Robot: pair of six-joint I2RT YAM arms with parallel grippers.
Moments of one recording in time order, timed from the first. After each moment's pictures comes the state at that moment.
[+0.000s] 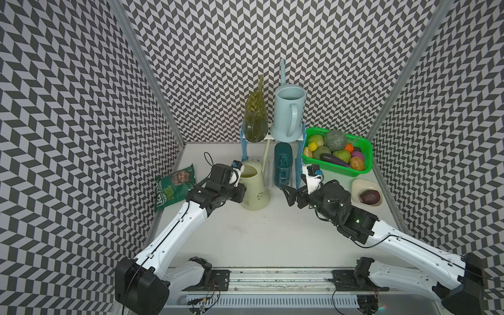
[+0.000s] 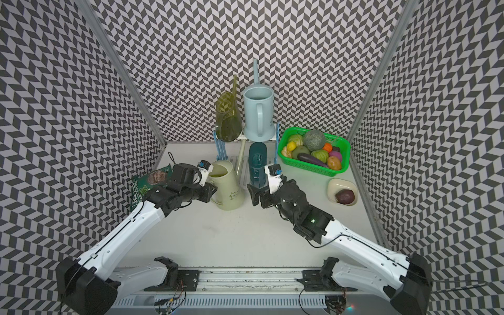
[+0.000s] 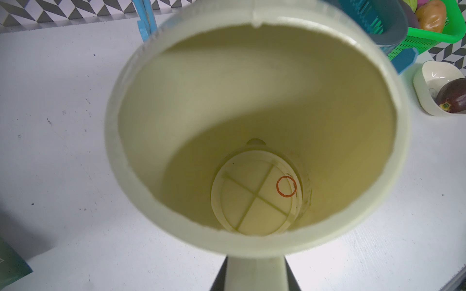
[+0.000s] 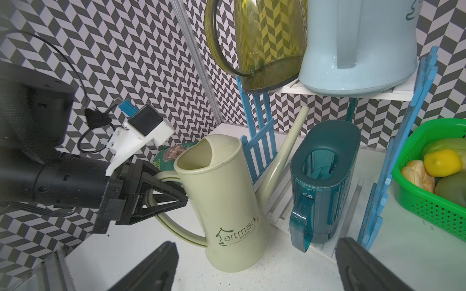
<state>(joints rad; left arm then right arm) -0.42 1.16 1.02 -0.63 0.13 -0.11 0.89 1.04 0.84 -0.02 0.24 0.27</state>
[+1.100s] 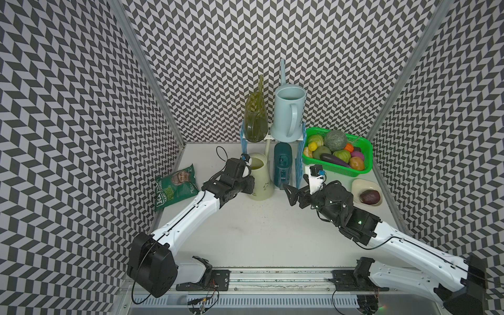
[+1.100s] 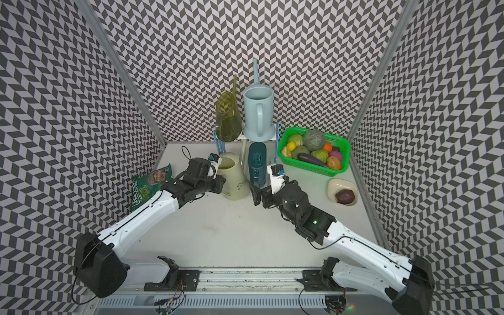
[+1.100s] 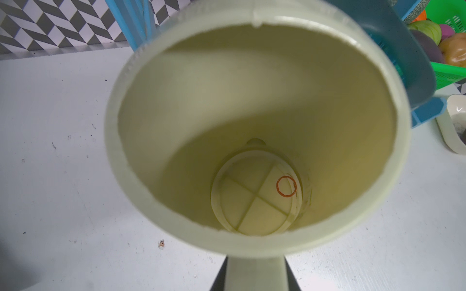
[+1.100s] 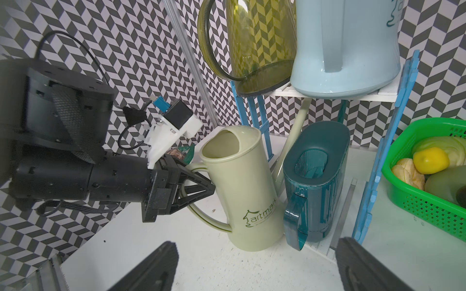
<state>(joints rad) -0.50 1.33 1.08 -0.48 -0.03 -0.21 0.89 1.01 0.83 -0.03 0.27 0.29</state>
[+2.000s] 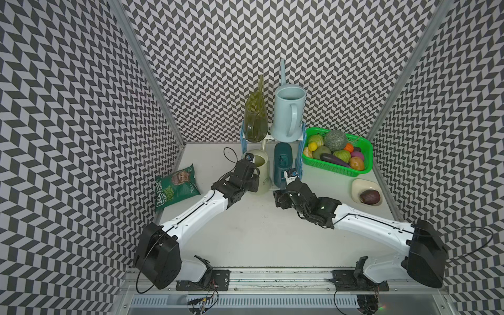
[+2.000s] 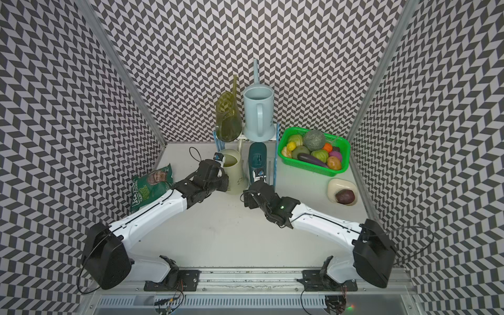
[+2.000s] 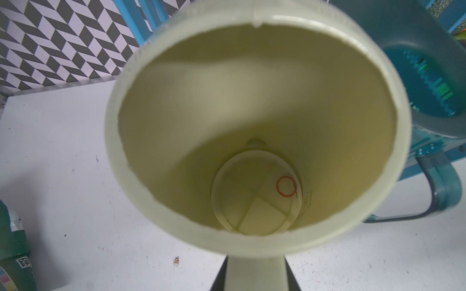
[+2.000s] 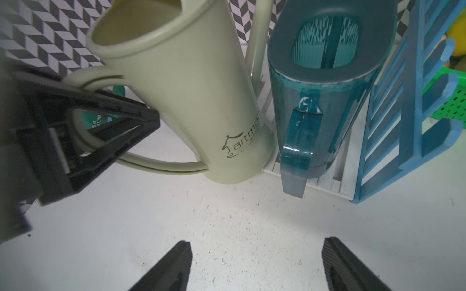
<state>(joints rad) -0.59 1.40 1.07 -0.38 -0.26 -0.23 0.92 1.43 1.01 -0.24 0.38 0.54</state>
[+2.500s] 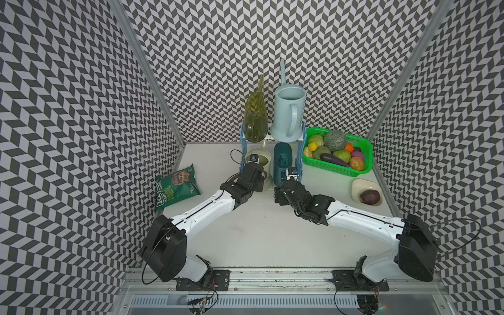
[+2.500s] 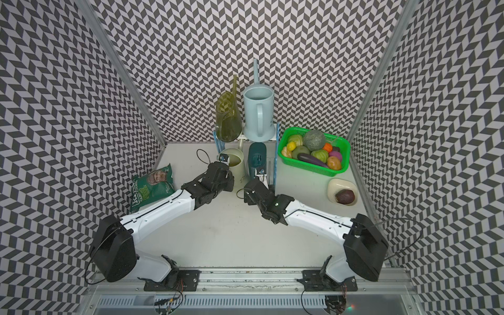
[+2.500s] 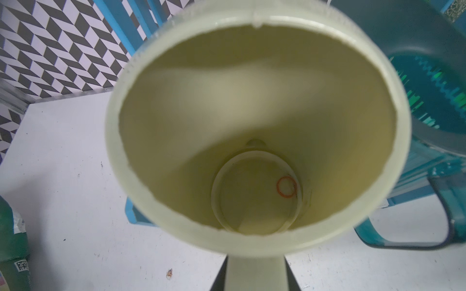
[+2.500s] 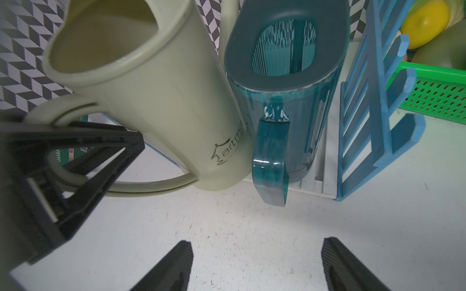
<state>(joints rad) -0.65 1.47 1.07 -0.29 -0.38 -0.27 0.93 1.47 1.04 -0.27 0.48 0.62</state>
